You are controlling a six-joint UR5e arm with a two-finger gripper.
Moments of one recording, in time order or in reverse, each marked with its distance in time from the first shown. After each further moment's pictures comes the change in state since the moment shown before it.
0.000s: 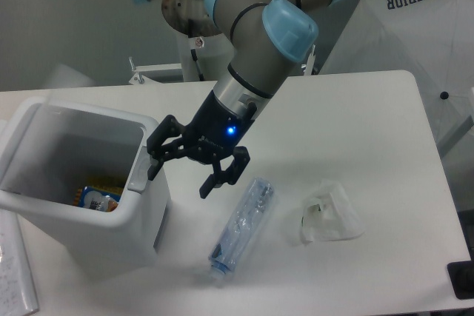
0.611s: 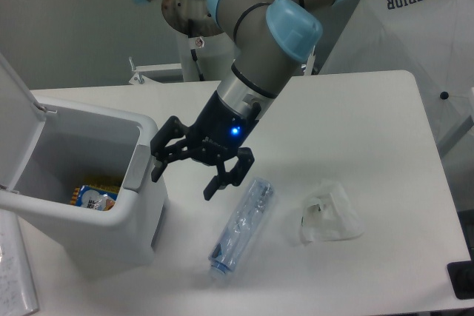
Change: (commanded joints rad) arm 0.052 -0.012 0.037 0.017 0.002 0.014
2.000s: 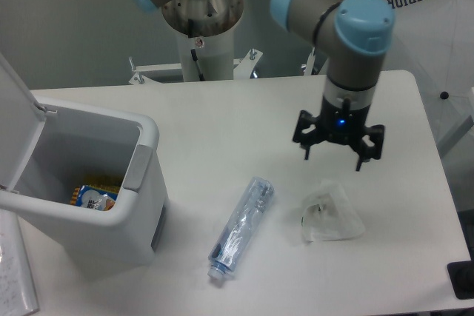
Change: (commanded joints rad) arm 0.197 -0.095 0.067 -0.124 0.711 0.902
